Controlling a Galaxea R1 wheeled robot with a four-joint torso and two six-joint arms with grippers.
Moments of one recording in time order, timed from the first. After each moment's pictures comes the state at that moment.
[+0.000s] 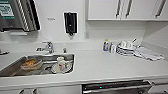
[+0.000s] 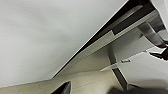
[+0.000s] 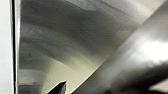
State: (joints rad) left arm 1.09 1.88 -1.08 2.81 0.27 -2.83; right arm -0.79 2.07 -1.32 0.06 0.00 0.74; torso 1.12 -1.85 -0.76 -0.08
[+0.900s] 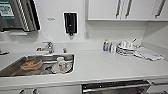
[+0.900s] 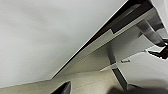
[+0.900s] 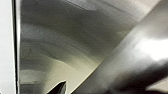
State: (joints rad) left arm 1.09 1.88 -1.08 2.81 0.27 -2.83; right arm -0.79 2.09 -1.34 0.06 0.02 0.74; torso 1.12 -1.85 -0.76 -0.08
